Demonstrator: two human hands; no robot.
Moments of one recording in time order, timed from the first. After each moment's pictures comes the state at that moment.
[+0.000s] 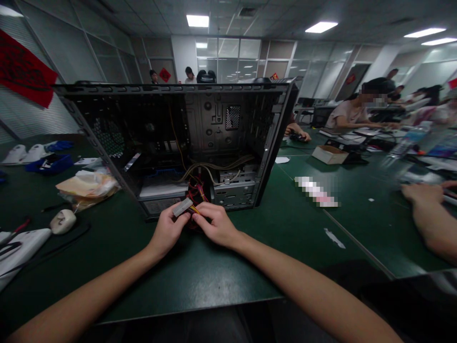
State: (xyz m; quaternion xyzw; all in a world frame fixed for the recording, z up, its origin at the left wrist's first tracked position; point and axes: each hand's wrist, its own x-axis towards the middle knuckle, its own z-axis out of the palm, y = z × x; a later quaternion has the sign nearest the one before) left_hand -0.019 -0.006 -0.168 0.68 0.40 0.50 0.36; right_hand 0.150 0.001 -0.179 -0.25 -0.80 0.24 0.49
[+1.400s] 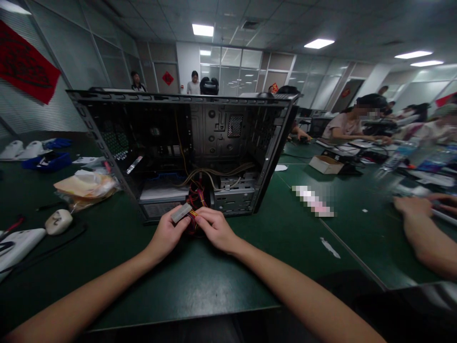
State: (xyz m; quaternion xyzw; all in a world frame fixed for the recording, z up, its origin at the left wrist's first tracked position) left_hand -0.023 -0.002 -0.171 0.69 0.39 0.49 0.37; right_hand 0.151 0.006 -0.180 -0.26 -0.78 0.30 0.48
